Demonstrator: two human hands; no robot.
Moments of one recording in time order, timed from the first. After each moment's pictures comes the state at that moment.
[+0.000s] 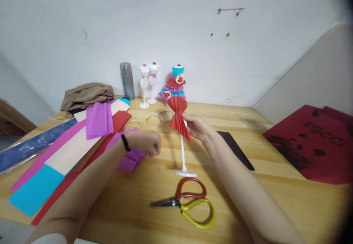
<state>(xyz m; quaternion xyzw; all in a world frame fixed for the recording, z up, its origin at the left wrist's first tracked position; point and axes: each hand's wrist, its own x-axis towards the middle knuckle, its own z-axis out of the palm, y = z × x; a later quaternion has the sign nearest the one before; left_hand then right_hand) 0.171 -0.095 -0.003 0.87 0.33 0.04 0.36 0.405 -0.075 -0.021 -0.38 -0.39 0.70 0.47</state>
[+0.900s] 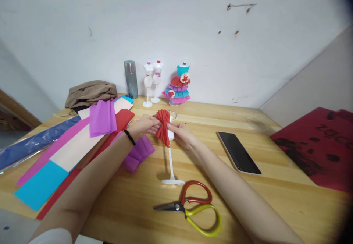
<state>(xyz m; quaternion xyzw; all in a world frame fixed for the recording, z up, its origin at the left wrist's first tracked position) 0.172 -0.063 -0.018 0.53 0.53 0.27 0.60 0.350 -0.075 -0.075 -0.36 -0.41 0.70 0.46</state>
